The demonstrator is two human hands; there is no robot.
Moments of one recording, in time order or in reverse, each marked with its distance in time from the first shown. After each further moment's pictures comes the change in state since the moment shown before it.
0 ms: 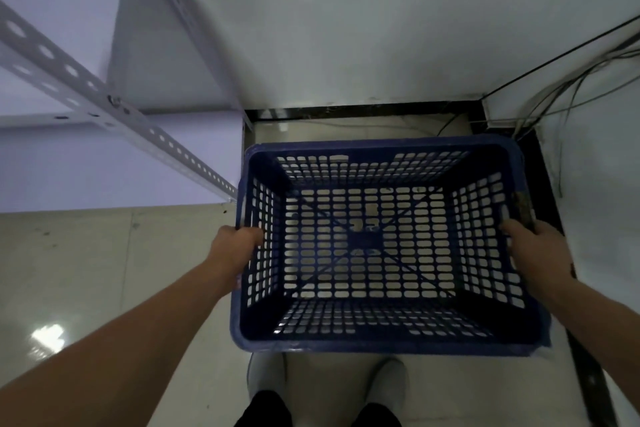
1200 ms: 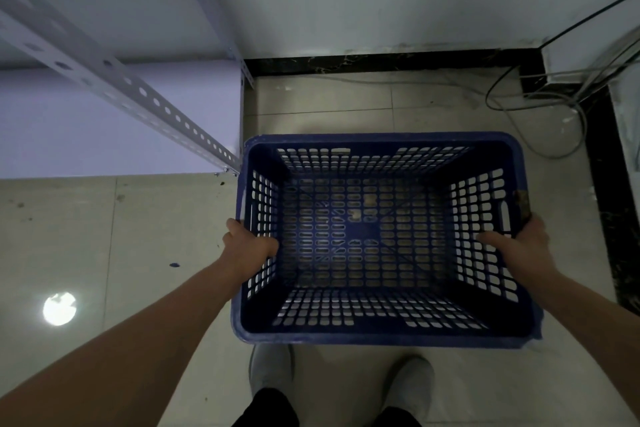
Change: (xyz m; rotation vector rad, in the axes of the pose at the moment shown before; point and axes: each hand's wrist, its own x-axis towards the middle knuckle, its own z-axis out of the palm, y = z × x) left_hand 0.075 -0.074 0.023 0.272 0.004 -0.066; right_hand 0.056 0.097 0.106 -0.161 -0.165 -0.043
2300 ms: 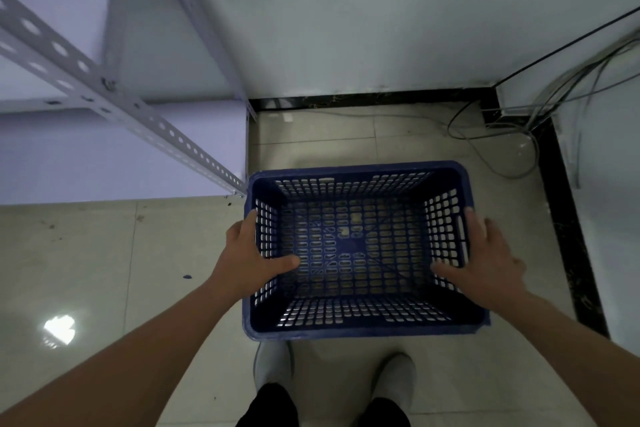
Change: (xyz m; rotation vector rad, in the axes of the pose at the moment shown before) left_hand -0.105 0.038 -0.038 0.282 -0.046 0.383; right_hand -0.099 -0.067 -0.050 -0.656 -0.161 -0.248
